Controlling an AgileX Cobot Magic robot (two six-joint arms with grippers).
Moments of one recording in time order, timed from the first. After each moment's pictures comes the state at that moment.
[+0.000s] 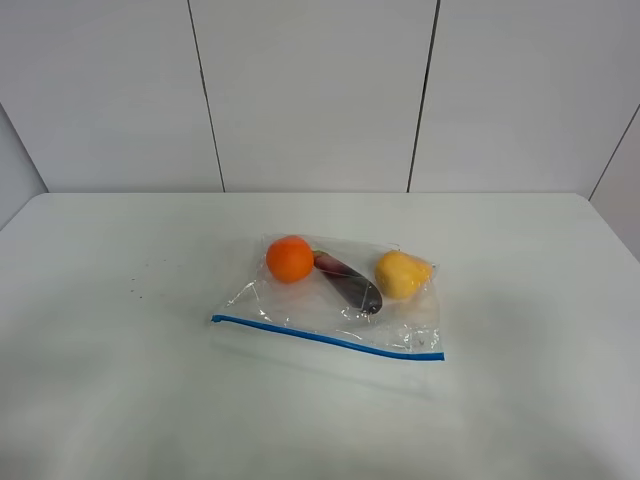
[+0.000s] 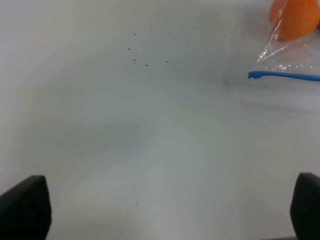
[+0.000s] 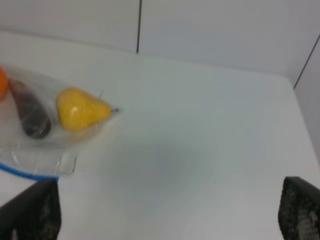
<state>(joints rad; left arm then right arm) -0.02 -0.01 -0.49 0.01 1.06 0.04 -0.09 0.00 -0.58 0.16 1.02 -0.21</state>
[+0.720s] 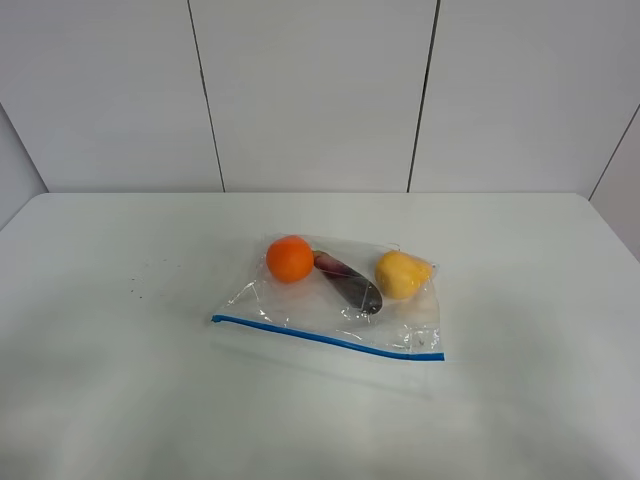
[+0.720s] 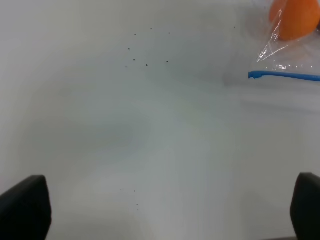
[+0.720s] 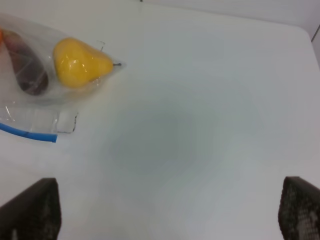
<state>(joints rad) -0.02 -0.01 -0.49 0.01 1.06 0.04 -0.08 -0.01 -0.49 0.14 1.03 -0.20</state>
